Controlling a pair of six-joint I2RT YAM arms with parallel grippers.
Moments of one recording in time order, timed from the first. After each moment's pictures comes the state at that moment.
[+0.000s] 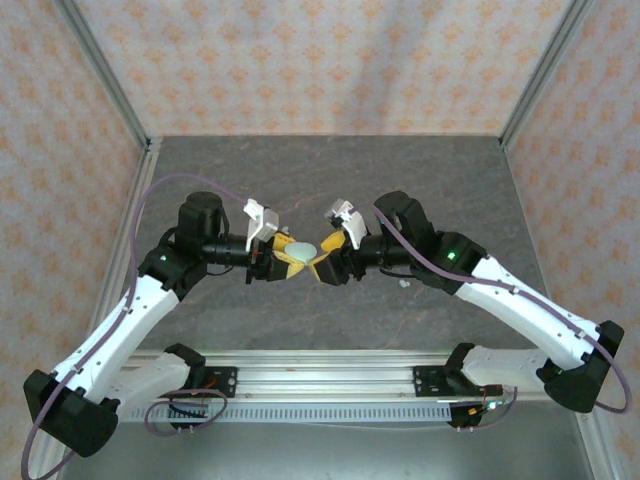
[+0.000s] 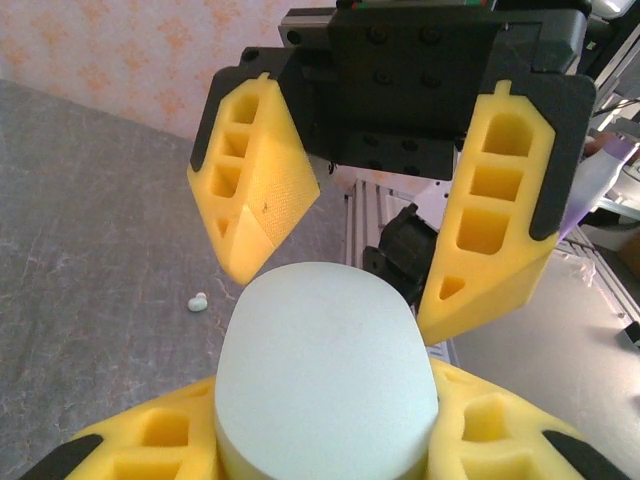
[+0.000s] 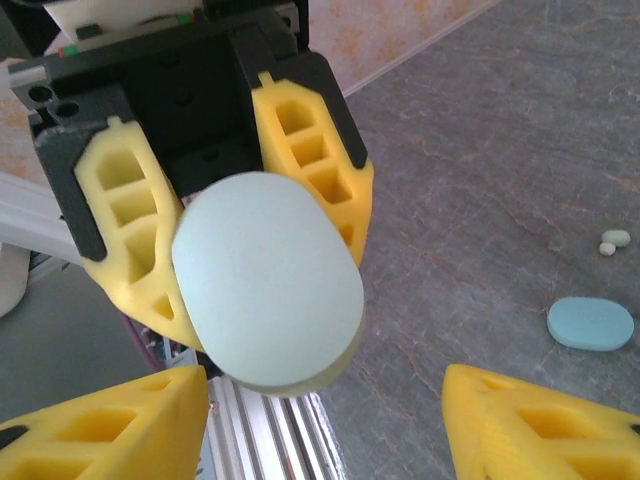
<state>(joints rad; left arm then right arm) -0.39 0.98 0.92 -0.39 1.05 0.09 0.87 1.13 1.20 -0.58 -0.44 0.15</state>
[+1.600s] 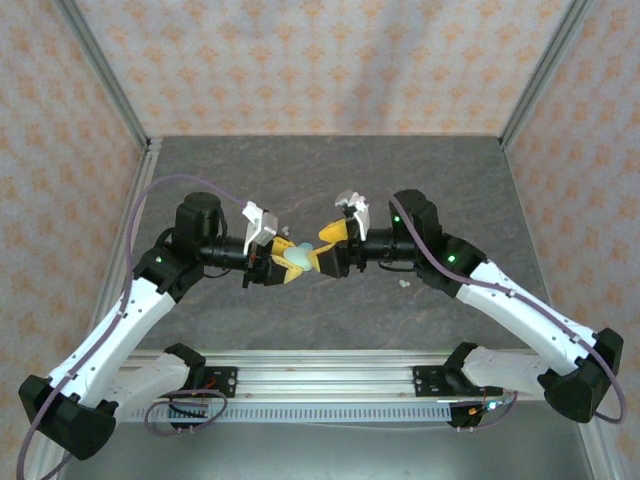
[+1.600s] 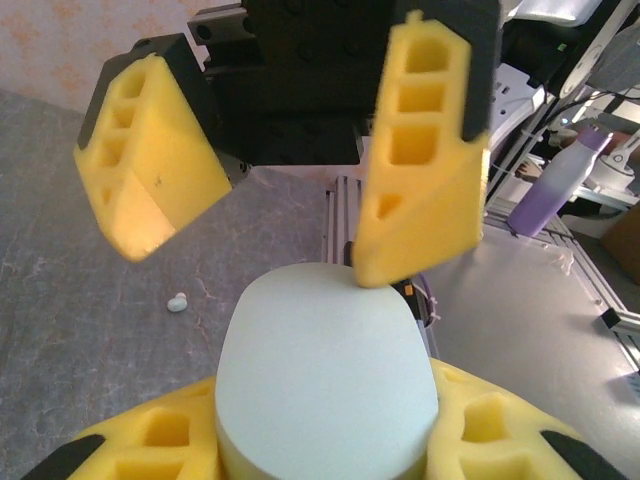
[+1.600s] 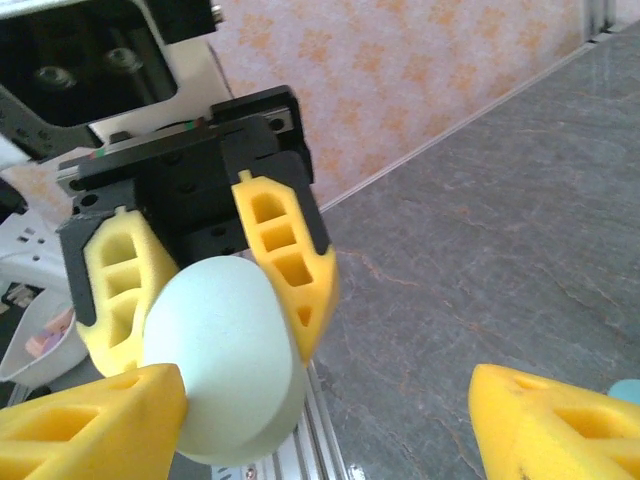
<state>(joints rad) -0.41 0.96 0.95 -0.46 1.07 0.12 0.78 1.09 1.06 -0.29 -0.62 0.25</state>
